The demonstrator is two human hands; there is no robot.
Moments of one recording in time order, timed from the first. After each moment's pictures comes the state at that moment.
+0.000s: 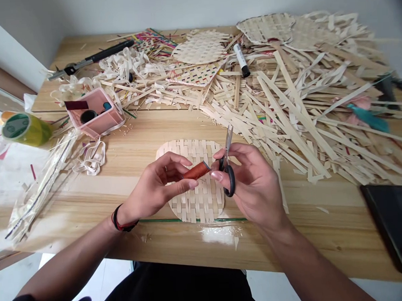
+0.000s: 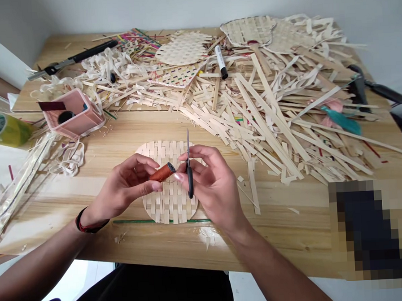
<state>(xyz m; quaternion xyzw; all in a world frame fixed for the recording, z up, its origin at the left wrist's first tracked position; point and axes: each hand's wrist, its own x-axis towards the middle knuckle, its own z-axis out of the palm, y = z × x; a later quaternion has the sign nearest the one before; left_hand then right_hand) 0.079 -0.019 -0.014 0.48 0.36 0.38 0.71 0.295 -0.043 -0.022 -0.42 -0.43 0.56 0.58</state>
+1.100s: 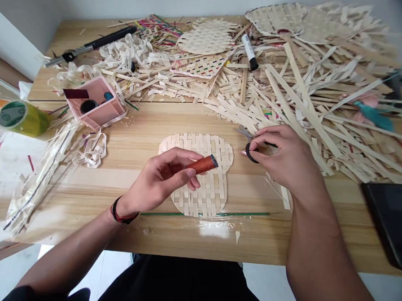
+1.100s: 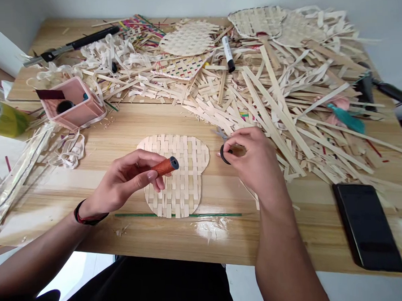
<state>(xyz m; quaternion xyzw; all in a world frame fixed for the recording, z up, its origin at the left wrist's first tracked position) 0.074 -0.019 -0.009 0.51 0.32 0.38 0.71 0.394 -0.001 -0.054 -0.61 -0.69 0.16 0.36</state>
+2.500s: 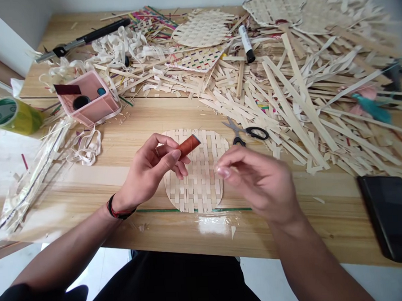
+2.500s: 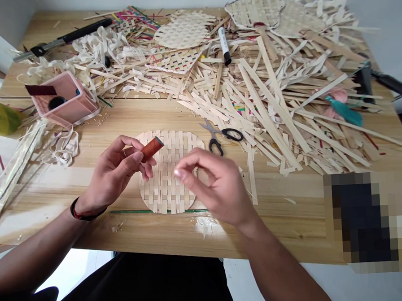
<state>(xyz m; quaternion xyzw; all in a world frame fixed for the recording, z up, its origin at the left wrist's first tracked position) 0.079 -0.014 -0.015 0.46 0.35 0.45 0.68 0.314 -0.046 -0.002 -0.45 -0.63 0.43 0.46</state>
